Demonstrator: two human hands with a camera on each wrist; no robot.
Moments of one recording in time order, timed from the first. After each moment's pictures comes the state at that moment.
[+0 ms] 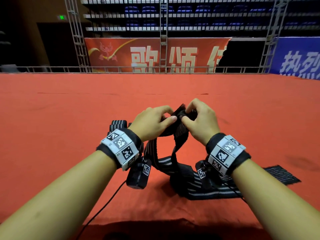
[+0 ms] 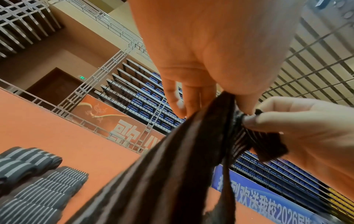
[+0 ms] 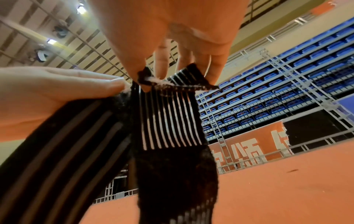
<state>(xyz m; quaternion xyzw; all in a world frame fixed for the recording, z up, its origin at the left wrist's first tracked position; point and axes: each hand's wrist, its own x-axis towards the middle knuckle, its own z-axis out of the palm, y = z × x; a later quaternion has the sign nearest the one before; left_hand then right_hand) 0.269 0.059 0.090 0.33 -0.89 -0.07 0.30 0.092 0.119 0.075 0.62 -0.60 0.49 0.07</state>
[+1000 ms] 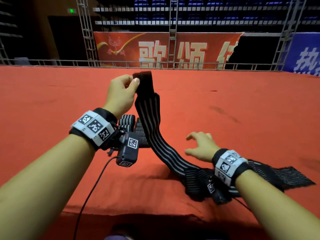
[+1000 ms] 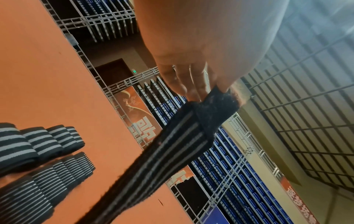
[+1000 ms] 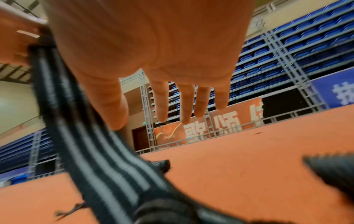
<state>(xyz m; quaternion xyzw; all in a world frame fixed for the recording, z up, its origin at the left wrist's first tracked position) 0.346 0.024 0.127 0.38 -0.71 -0.17 0.57 0.088 0.100 0.000 0.64 -0.74 0.17 -0.10</state>
